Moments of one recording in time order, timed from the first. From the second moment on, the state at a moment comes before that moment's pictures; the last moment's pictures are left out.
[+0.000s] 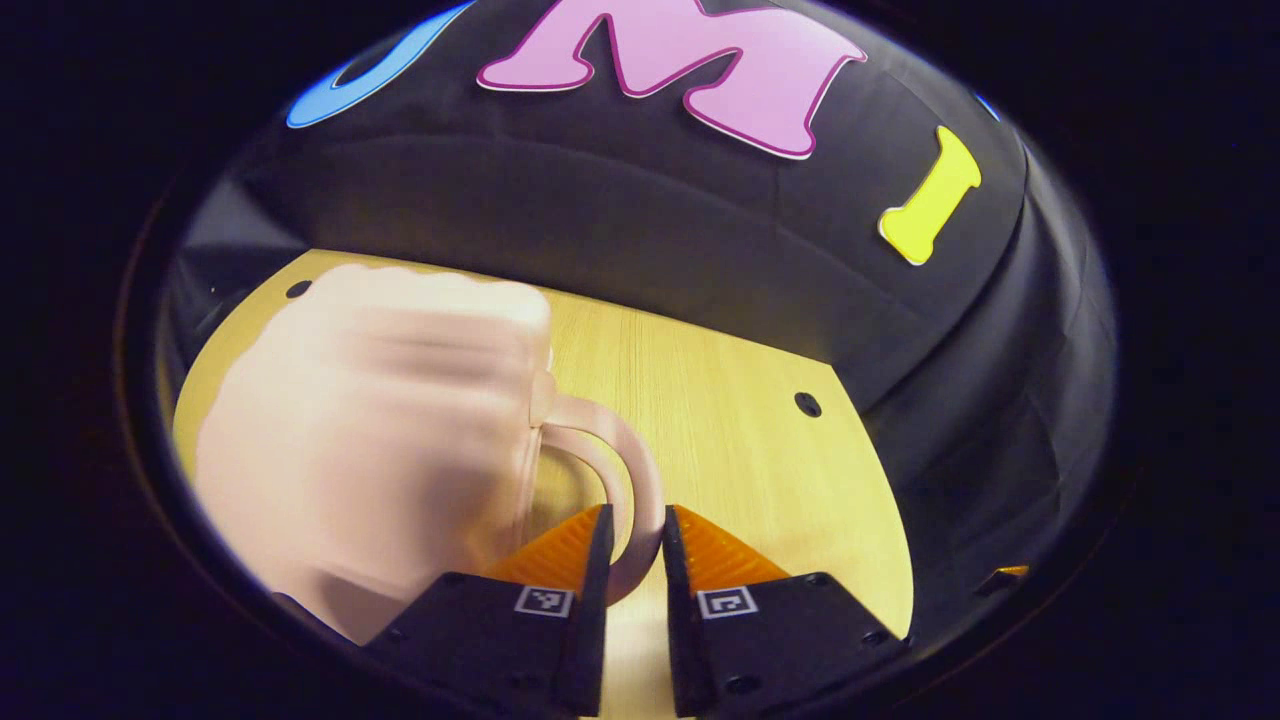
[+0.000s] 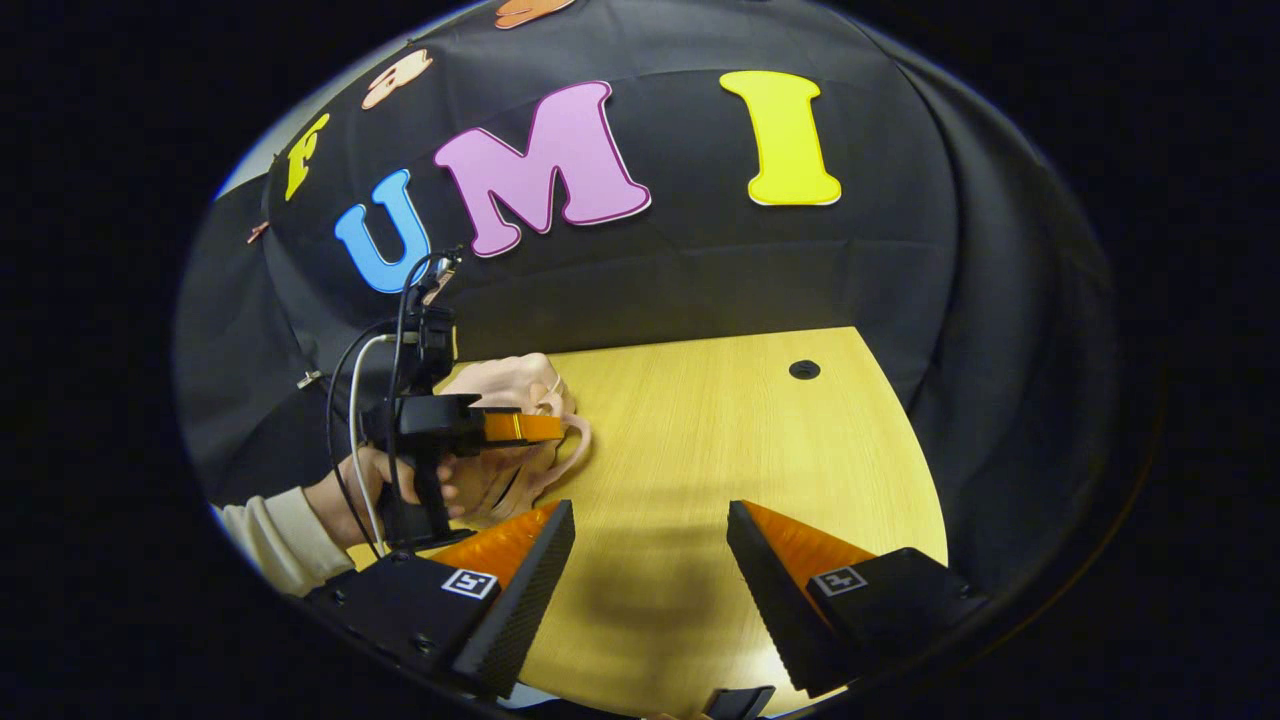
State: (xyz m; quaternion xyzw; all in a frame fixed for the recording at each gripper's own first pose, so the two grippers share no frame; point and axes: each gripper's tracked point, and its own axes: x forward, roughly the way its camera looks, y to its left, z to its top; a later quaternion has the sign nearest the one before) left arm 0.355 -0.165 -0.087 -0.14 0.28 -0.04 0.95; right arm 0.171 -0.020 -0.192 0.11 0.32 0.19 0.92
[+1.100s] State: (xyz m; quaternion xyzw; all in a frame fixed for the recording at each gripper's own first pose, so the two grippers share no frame) left arm 0.073 -0.062 0.099 -0.04 0.00 0.03 1.00; right arm 0.104 0.059 -0.096 0.07 0.19 0.18 0.96
